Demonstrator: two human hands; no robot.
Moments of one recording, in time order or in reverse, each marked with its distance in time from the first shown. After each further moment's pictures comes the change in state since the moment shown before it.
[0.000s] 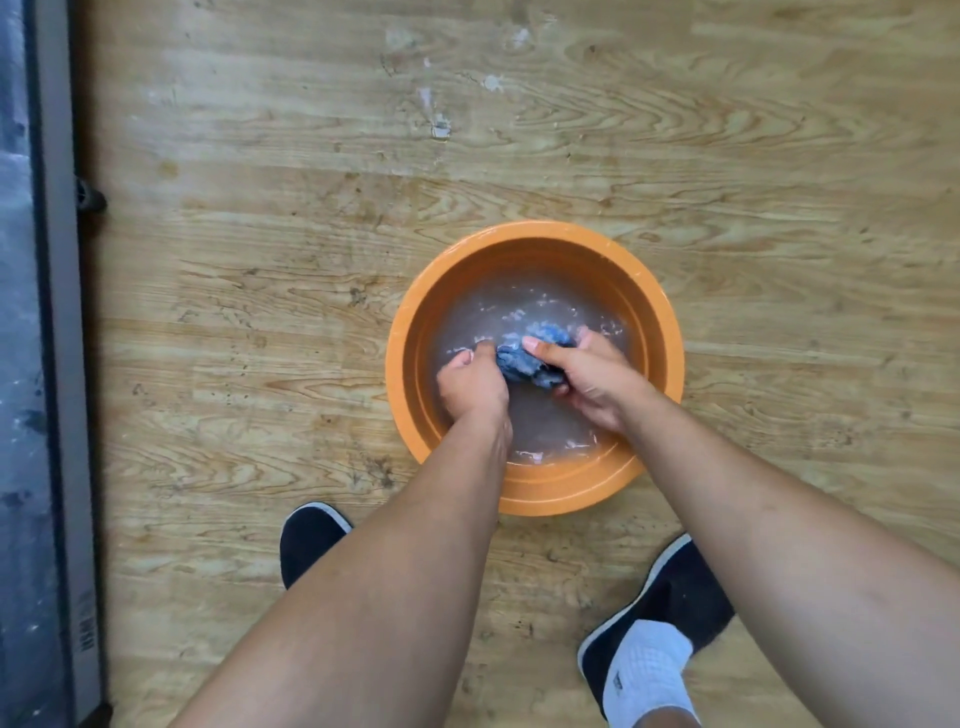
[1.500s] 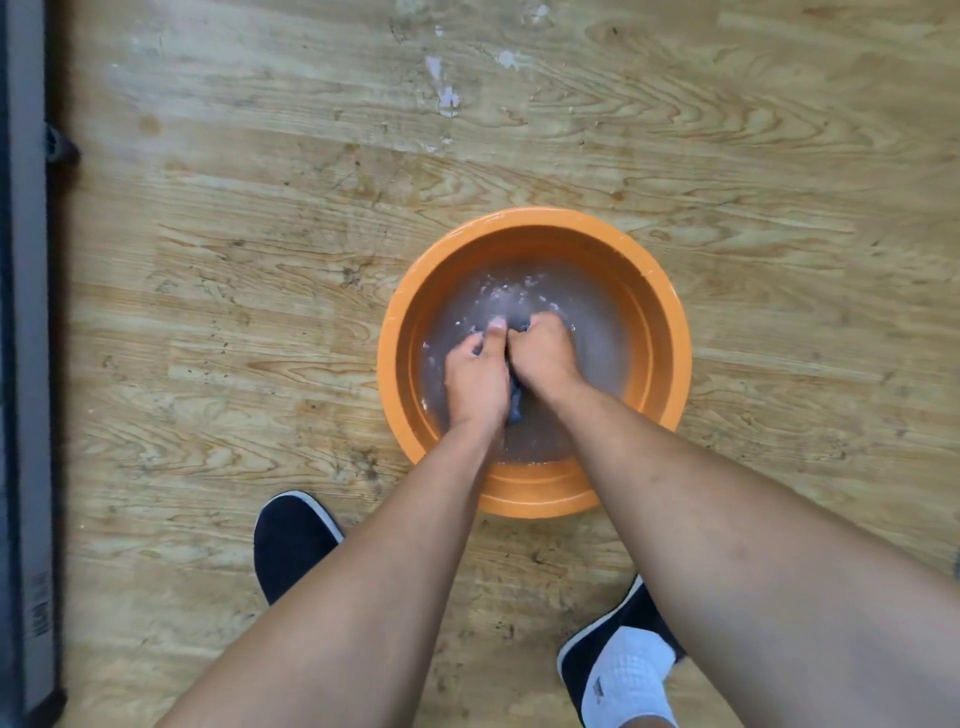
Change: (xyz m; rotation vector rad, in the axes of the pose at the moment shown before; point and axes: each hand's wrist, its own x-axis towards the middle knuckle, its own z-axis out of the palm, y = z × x) left_hand 0.003 -0.010 -0.001 0.007 -0.211 0.149; right_hand 0.024 -0.009 0.050 -0.565 0.278 -0.071
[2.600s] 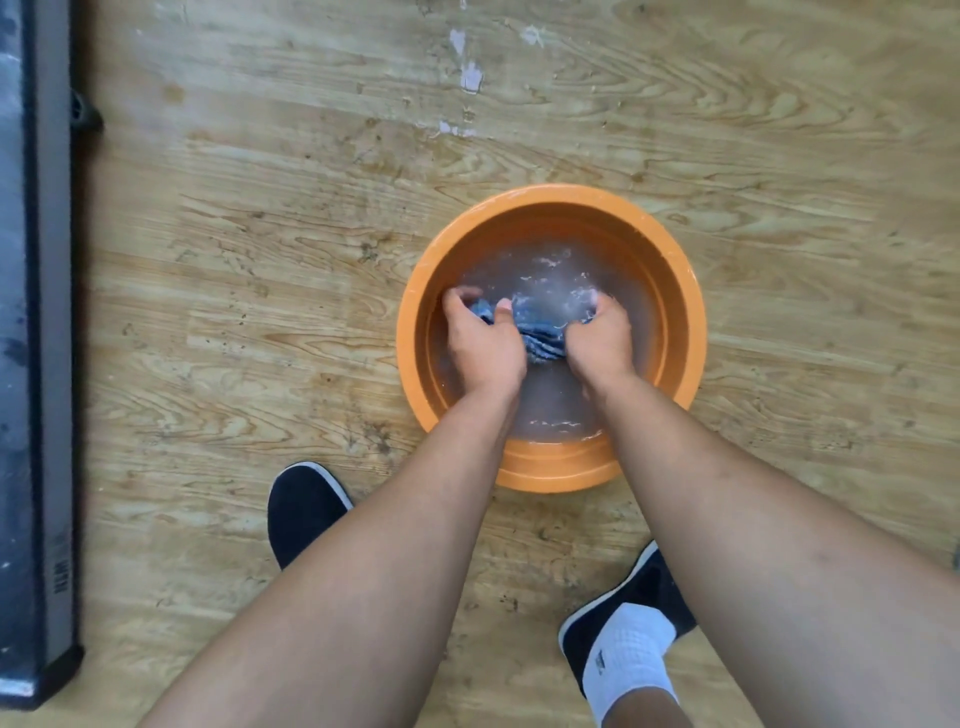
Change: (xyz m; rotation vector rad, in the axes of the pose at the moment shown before) left_hand -0.017 0.028 -0.010 0.137 0.134 0.137; right_hand -0.011 0.025 -0.019 0.225 0.167 0.014
